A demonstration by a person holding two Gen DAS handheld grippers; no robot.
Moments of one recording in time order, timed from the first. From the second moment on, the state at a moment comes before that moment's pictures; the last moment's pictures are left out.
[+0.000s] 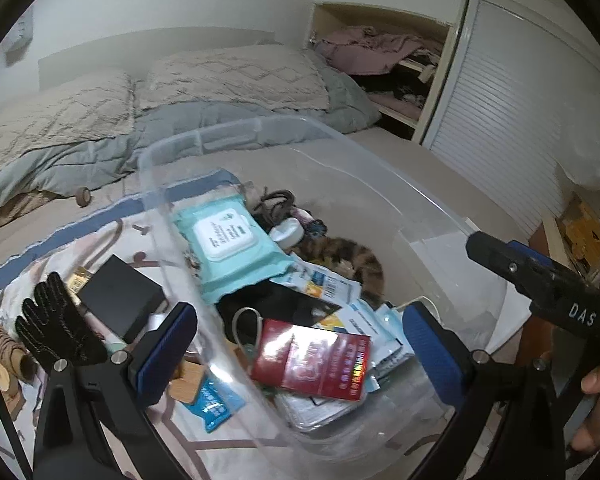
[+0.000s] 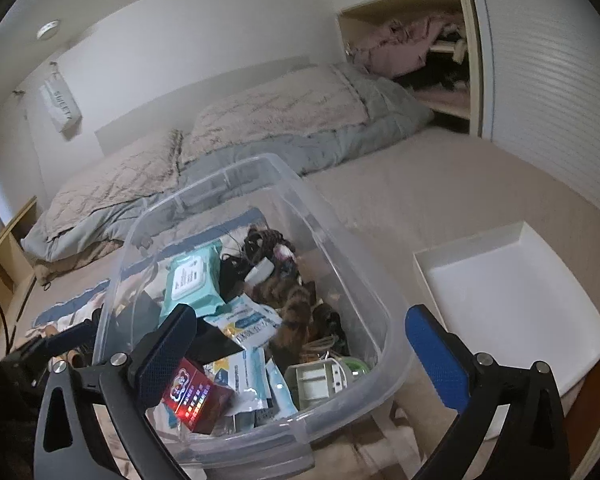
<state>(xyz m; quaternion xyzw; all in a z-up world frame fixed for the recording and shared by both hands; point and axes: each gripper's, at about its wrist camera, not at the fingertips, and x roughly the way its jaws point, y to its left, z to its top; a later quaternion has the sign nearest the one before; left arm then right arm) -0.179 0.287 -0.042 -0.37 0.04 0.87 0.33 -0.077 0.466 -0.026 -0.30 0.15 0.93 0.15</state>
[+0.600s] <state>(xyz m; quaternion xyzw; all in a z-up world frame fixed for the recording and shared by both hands) -0.195 0.199 -0.022 -0.33 0.01 0.91 0.25 -0.099 0.416 -0.020 -0.28 0.11 0.95 0.11</state>
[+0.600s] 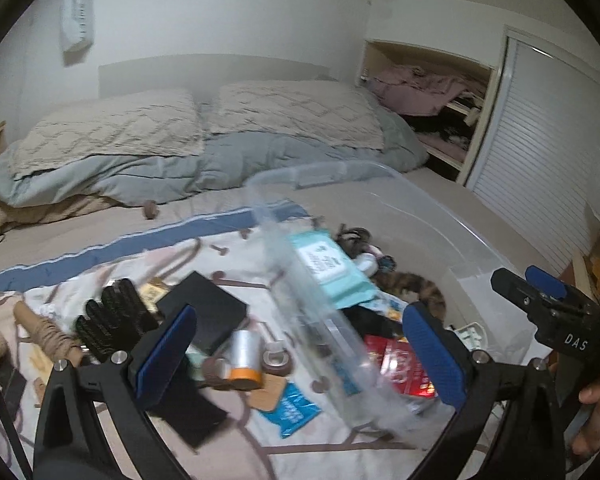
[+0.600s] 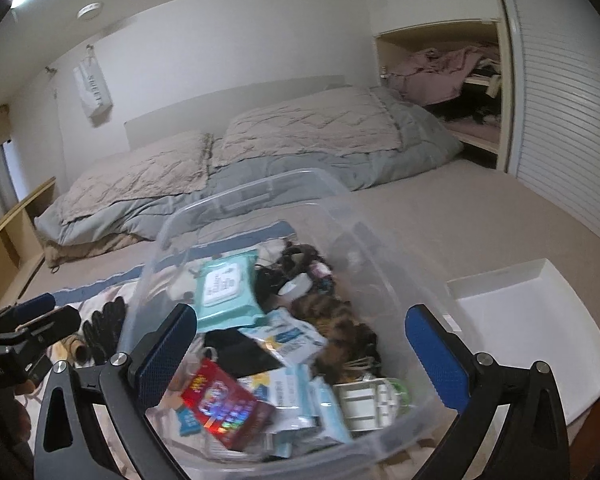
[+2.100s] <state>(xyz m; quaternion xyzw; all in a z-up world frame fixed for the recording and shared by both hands) -0.163 -0.051 -0.001 -0.28 -0.02 0.96 0.03 -0.143 0.213 -0.007 -0.28 0.03 0.96 -0.05</state>
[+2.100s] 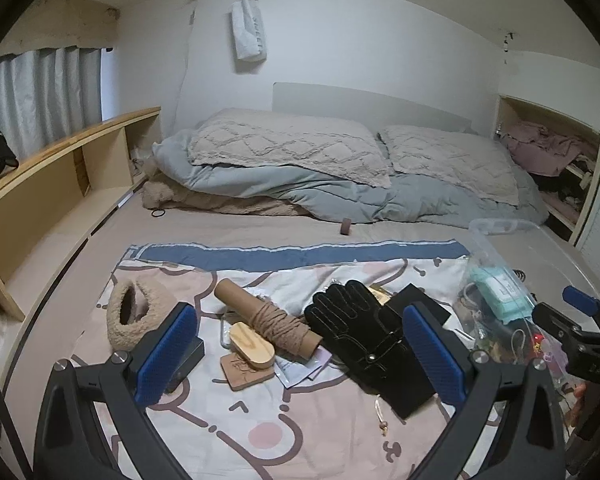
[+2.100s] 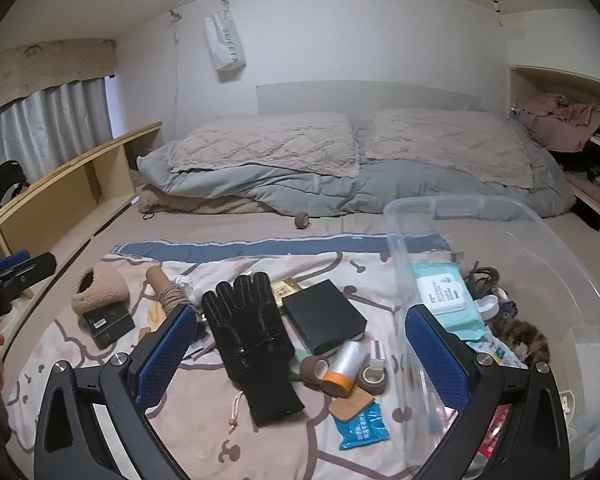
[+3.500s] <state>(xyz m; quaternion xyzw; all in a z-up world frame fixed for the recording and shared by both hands) -0.247 -0.187 -0.119 -0.37 -0.01 0.92 -0.11 -0.267 0.034 -0.125 -0.43 0.00 0.88 -0.20</state>
